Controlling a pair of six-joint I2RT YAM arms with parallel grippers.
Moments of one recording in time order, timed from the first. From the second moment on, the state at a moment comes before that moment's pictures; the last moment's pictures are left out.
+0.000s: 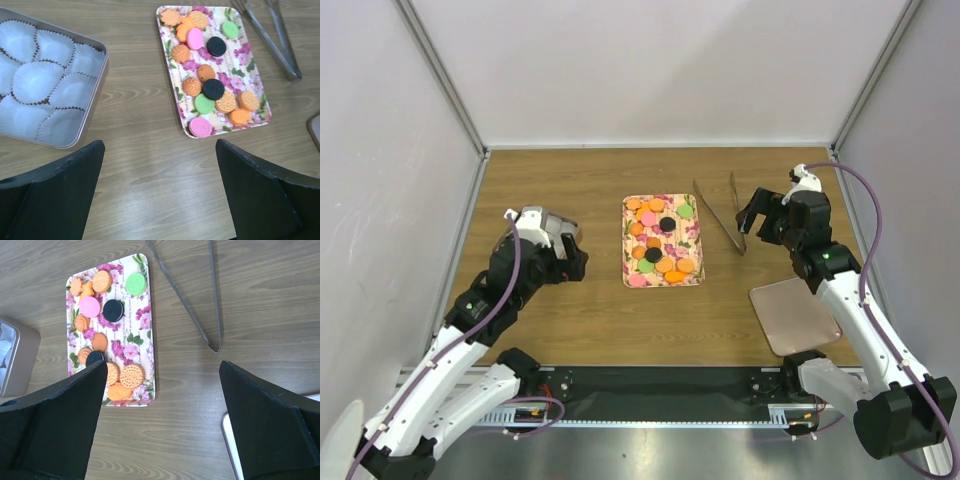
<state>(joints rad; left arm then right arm) -0.54 0.66 0.79 -0.58 -0.23 -0.39 0.22 1.01 0.90 -0.36 0.02 0.45</state>
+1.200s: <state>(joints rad) -0.54 0.64 0.78 -0.59 -0.12 -0.37 0.15 2.20 1.89 -0.60 0.12 0.20</state>
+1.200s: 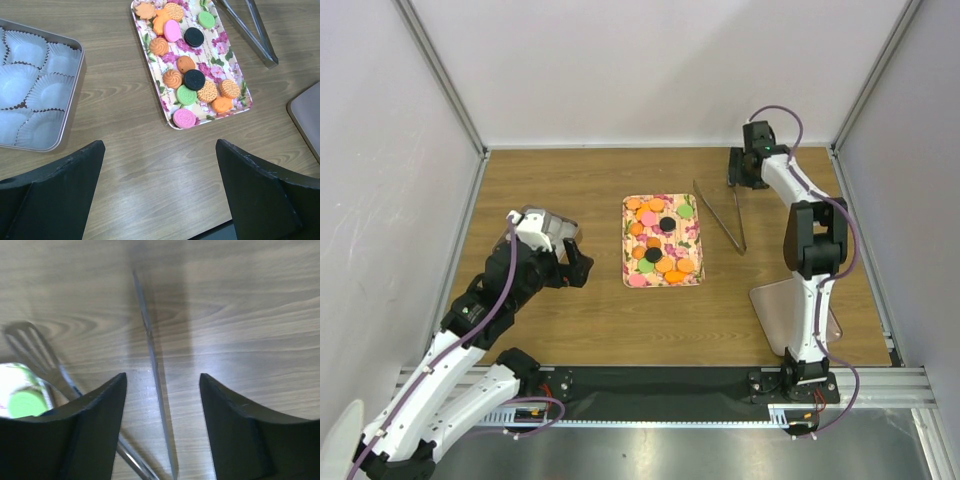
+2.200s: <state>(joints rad) -0.52 0.86 0.91 -0.41 0.24 -0.47 0.02 2.06 1.81 -0.61 -0.23 0.39</state>
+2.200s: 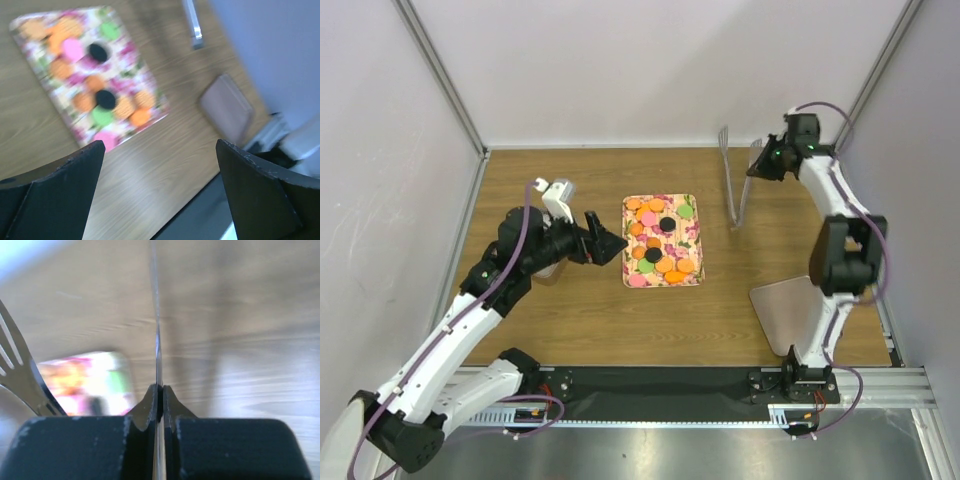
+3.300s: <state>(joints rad) -0.47 1.09 0.85 0.41 0.70 -0.97 0.56 1.47 1.05 0.63 -0.38 1.30</state>
